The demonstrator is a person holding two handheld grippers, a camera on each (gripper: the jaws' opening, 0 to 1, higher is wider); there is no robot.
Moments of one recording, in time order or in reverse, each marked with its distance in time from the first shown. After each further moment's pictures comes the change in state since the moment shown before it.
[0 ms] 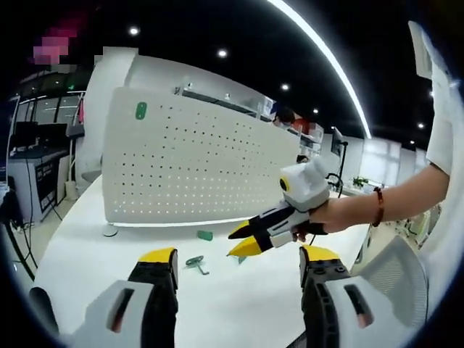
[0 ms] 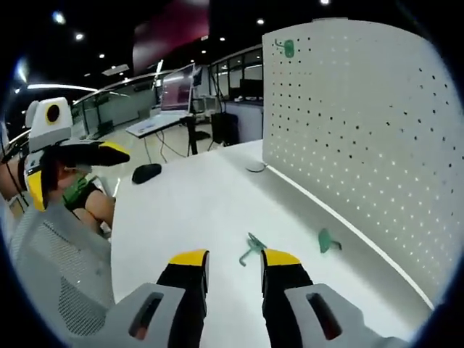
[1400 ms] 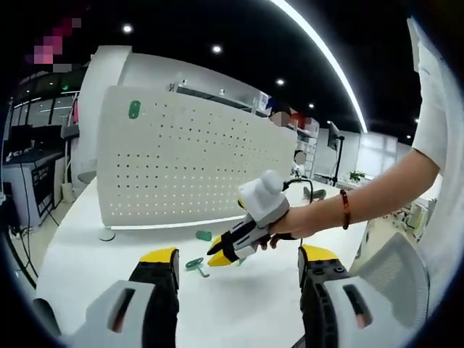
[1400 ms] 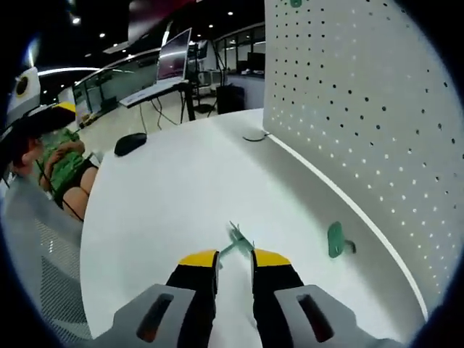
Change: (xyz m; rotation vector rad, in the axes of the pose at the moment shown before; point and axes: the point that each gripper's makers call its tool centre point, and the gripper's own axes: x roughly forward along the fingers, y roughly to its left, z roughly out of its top) left arm 0.009 0.003 0.006 0.027 0.016 -0.022; right arm 0.061 -0.029 -0.033 -0.017 0.161 0.028
